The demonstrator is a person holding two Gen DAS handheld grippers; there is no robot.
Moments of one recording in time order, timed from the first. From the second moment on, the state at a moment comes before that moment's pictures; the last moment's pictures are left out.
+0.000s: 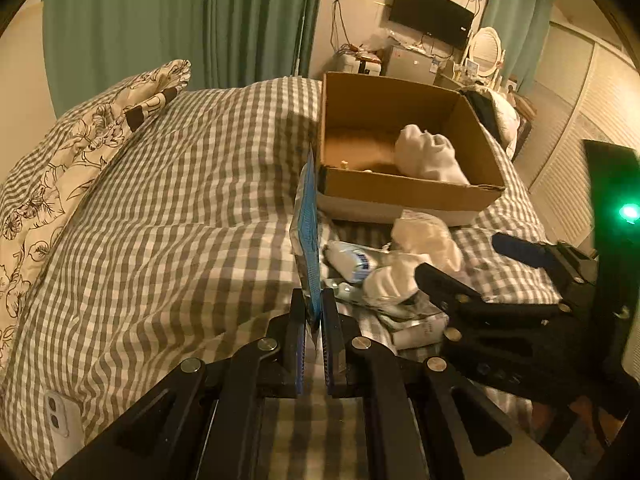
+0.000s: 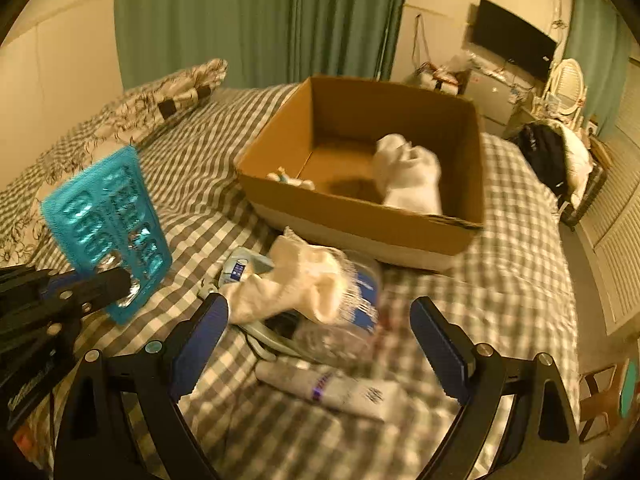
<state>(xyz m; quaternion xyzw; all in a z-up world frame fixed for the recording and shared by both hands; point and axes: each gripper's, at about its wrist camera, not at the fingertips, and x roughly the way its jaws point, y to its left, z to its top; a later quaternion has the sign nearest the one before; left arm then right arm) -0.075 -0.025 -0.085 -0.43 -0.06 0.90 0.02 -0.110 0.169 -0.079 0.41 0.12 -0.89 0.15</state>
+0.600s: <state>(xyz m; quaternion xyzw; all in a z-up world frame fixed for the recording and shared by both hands) -0.069 -0.025 -0.074 -0.42 -0.06 0.90 0.04 -0.093 0.182 -0.059 0.38 0.10 -0.90 0.16</state>
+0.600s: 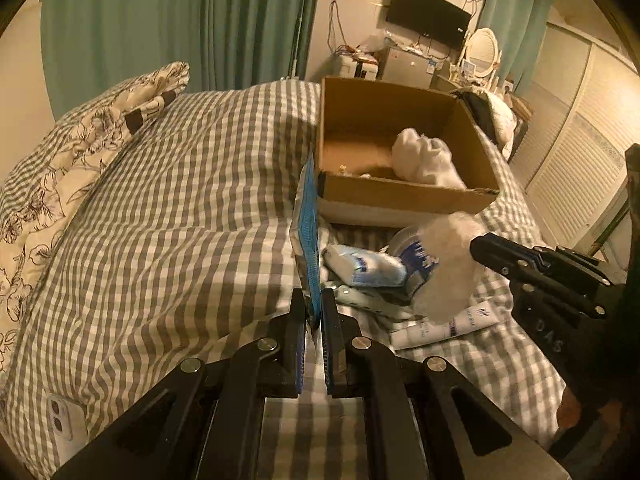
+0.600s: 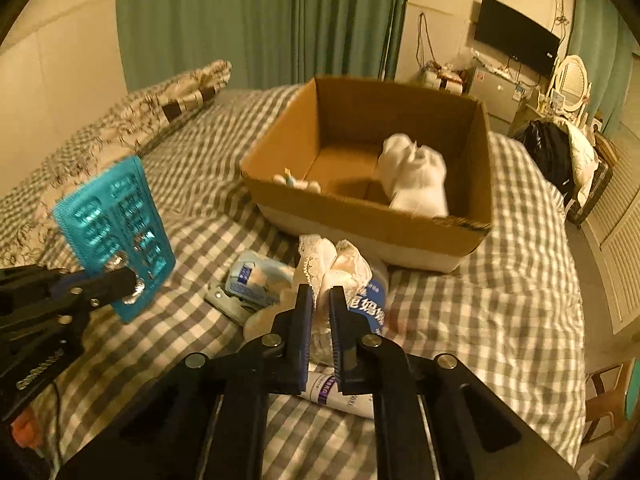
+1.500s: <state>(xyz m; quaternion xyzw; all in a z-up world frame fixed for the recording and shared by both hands) -0.080 -0.027 -0.088 -0.45 -0.05 0.89 0.02 -0.076 0.161 -0.103 0.45 0.10 -0.85 0.24</state>
